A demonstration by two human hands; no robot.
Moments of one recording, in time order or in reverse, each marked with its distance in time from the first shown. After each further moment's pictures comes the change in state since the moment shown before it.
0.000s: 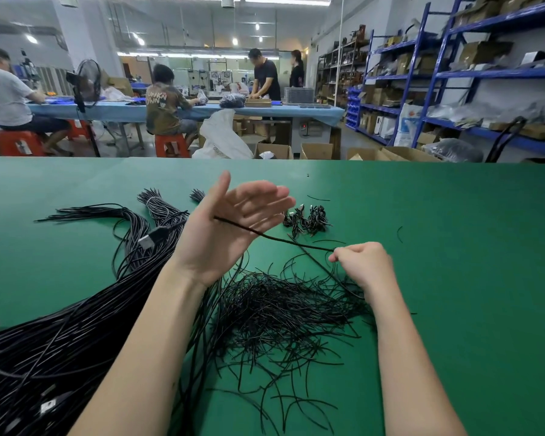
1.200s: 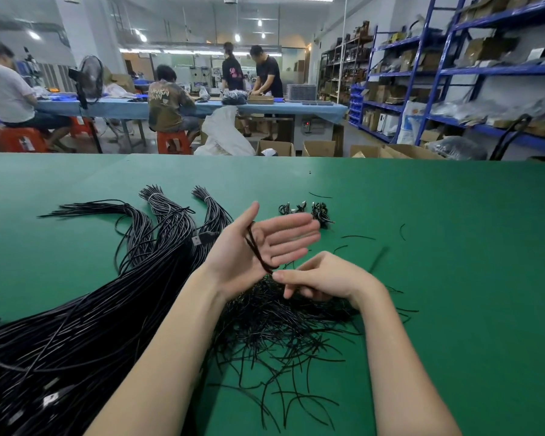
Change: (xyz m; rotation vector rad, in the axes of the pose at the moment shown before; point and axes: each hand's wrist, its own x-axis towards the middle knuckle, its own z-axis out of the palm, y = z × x) left_hand 0.005 -0.042 -0.013 -0.126 -0.011 -0.342; right_hand -0.025 -0.017 0.015 -0.095 -0.791 -0.221
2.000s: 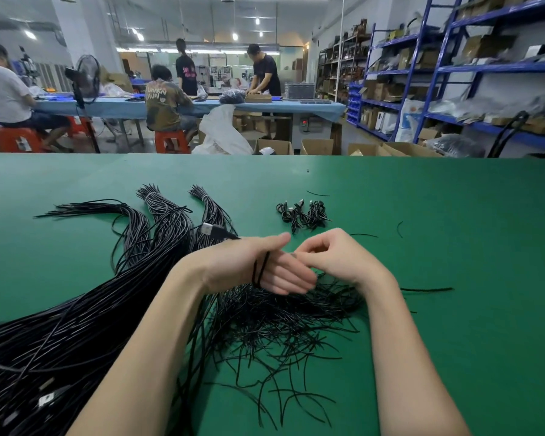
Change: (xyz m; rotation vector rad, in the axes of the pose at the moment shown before) left_hand -0.008 0.013 0.009 0.632 -0.055 -0.397; right_hand 0.000 -0.003 -0.019 -0.041 0.249 -0.204
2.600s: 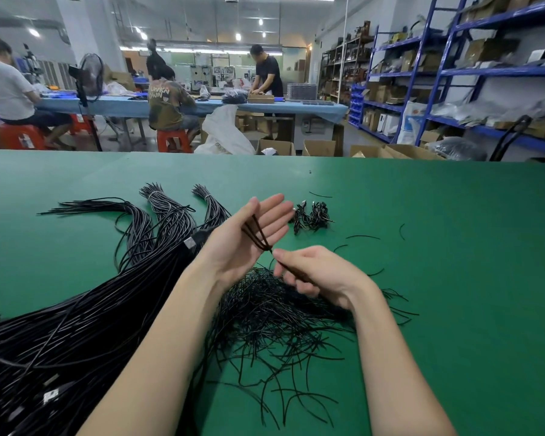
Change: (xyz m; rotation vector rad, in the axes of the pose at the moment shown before) left_hand 0.018 -0.009 -0.011 -0.682 0.394 0.460; right_hand 0.003 -0.002 0.033 0.366 -0.201 0.184
